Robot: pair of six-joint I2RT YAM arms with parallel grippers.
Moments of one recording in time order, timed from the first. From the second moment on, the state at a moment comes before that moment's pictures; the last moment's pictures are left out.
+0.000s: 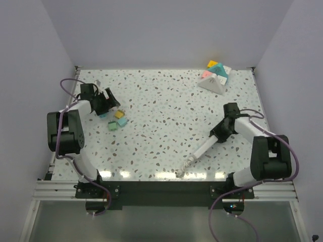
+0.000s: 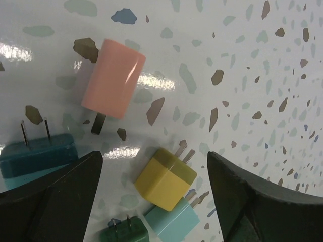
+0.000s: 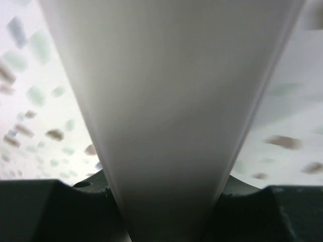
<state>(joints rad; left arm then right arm) 0.13 1.83 1.11 -0.15 0.36 -0.39 0.12 1.53 0.83 -0.57 -0.08 0.88</state>
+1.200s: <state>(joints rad) 0.00 1.44 0.92 -0.03 0.55 -0.49 -0.58 1.02 0.67 -0.88 -0.03 0.83</state>
